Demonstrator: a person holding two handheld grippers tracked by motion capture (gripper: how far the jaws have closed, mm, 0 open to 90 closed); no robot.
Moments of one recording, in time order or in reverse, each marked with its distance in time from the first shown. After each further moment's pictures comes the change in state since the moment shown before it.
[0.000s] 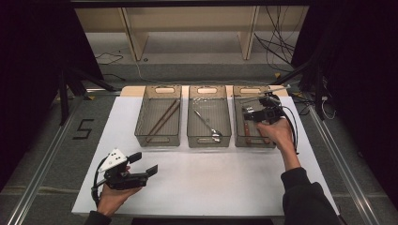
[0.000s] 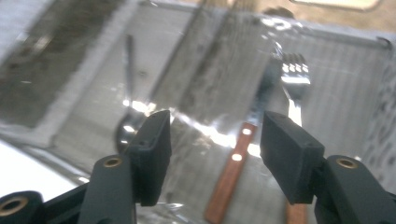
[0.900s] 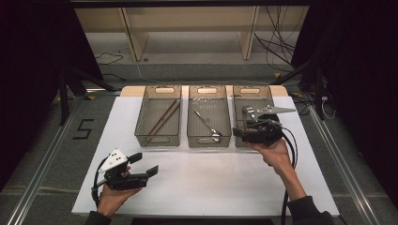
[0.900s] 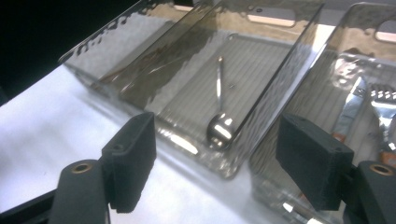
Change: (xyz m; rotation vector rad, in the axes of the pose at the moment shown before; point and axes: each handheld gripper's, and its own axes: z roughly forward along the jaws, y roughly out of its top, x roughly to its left) left arm -0.001 0.000 0.000 0.004 -0.009 0.003; right arm 0.052 -0.057 -0.037 -0.201 0.180 -0.124
